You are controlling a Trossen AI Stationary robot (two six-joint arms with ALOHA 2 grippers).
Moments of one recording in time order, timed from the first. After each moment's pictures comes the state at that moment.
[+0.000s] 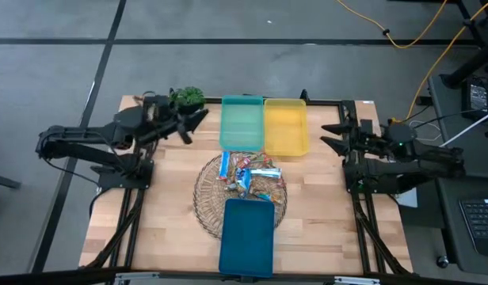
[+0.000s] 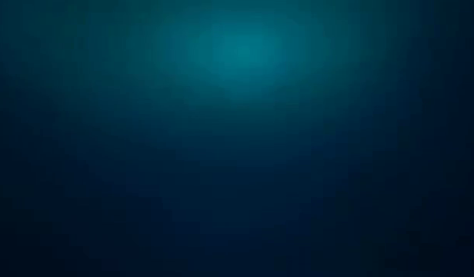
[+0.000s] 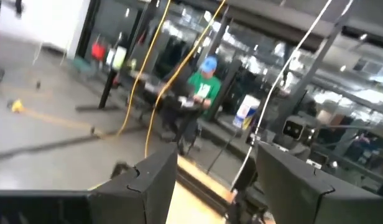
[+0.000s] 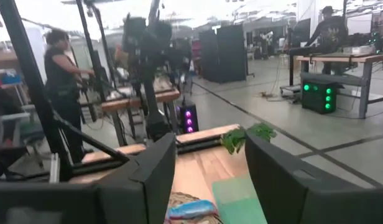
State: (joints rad) left arm 0.05 0.89 0.92 0.06 -0.48 -0.44; right arm -0.04 0.37 0.57 -0.12 0.16 0.12
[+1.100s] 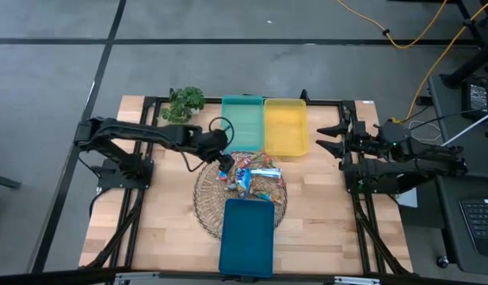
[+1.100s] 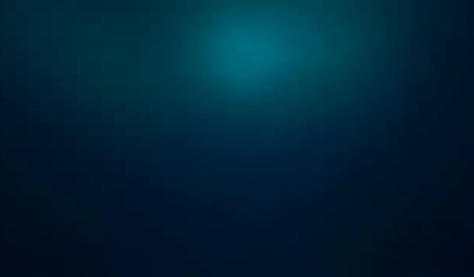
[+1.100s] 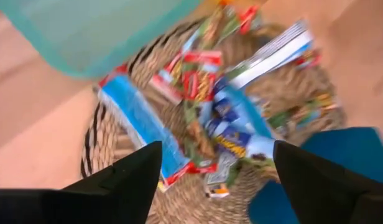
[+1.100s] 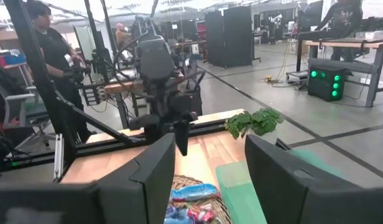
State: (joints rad) left arm 0.06 1.48 1.11 -0.65 -0.05 -0.88; right arm -0.04 0.41 0.58 -0.16 0.13 0.12
